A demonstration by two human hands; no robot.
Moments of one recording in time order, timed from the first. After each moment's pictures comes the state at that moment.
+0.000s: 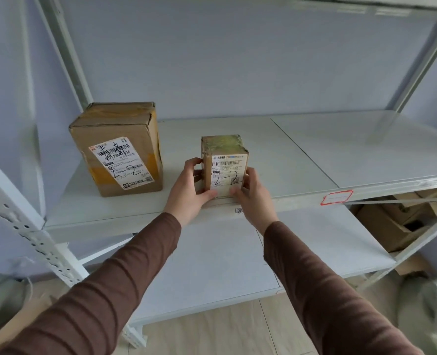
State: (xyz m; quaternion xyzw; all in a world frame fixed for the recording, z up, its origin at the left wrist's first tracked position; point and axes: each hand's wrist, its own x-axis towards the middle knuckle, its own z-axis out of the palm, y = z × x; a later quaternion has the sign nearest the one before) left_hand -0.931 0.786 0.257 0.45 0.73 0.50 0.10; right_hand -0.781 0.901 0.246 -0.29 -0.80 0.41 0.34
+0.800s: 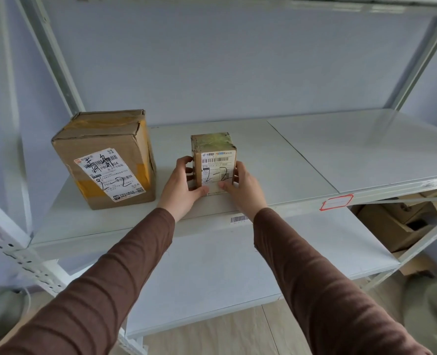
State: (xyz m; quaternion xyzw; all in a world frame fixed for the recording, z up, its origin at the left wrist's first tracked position) left_hand -0.958 0.816 0.264 0.44 0.76 0.47 0.10; right_hand -0.818 0.936 0.264 -0.33 -0.81 0.39 0.29
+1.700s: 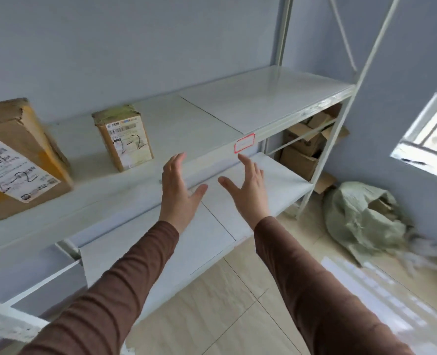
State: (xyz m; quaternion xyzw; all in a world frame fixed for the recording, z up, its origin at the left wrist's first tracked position) left_hand -0.782 0.797 0.221 0.60 0.64 0.48 0.06; right_hand -0.613 0.849 0.217 -0.50 -0.70 0.25 0.44
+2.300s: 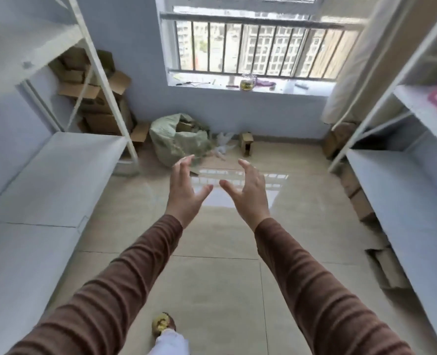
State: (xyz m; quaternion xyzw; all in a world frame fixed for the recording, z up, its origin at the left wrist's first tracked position) left_hand -0.354 0.593 0.152 0.81 0.36 0.30 0.36; right_hand -0.215 0.484 0.158 -0.80 -0.39 0.11 0.44
